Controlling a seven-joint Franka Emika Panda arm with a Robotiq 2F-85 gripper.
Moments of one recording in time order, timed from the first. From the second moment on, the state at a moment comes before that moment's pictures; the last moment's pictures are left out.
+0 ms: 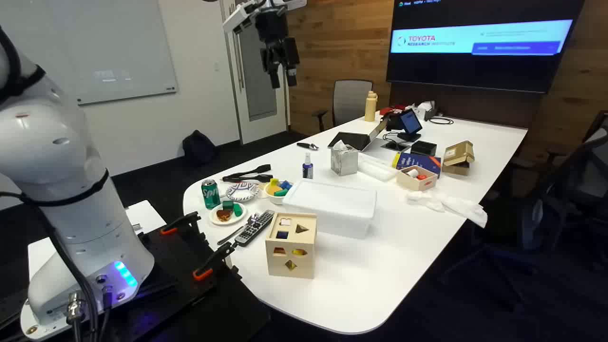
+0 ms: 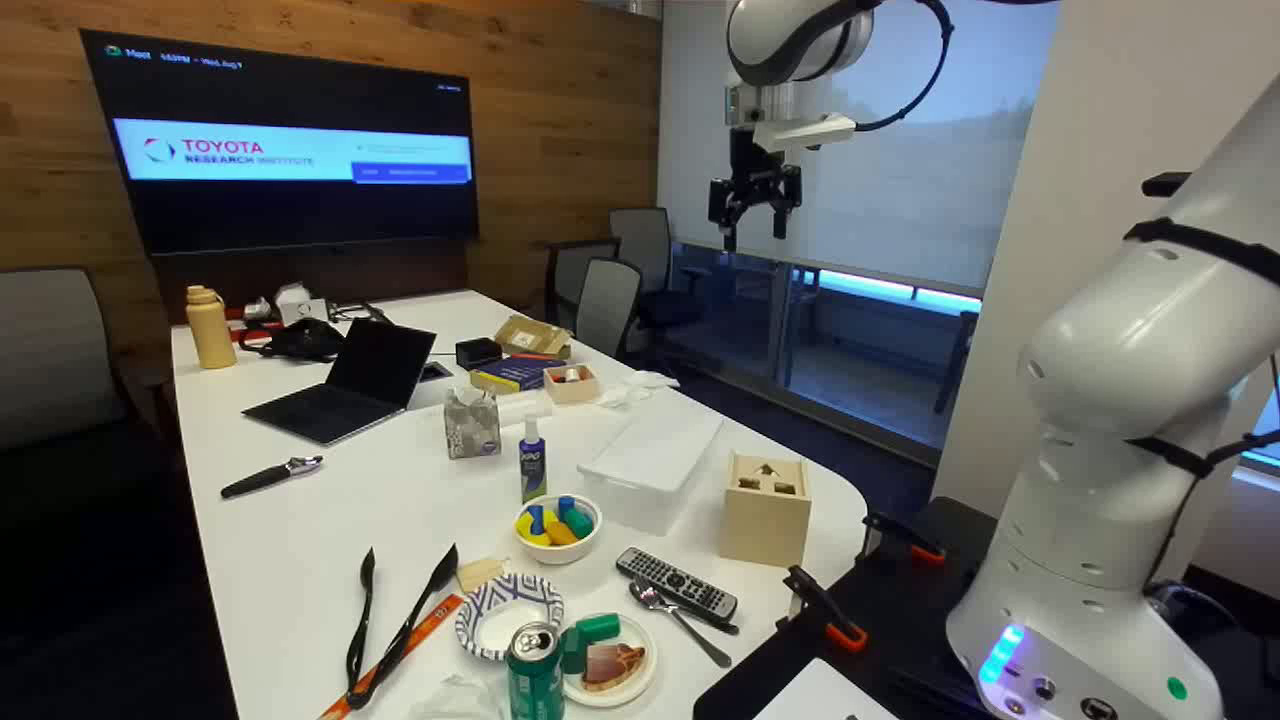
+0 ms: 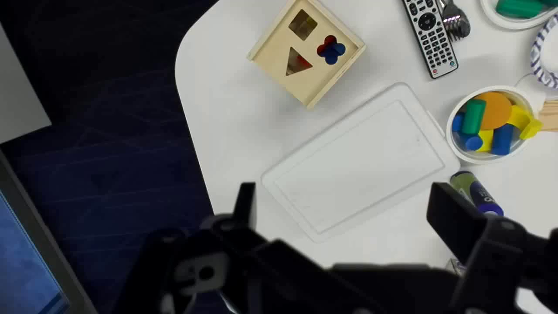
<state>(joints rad) -0.12 -0.35 0.03 -2.24 -0.18 1.95 0.19</state>
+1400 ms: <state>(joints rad) 0.00 -0.19 0.22 -2.63 -0.17 2.47 0.69</state>
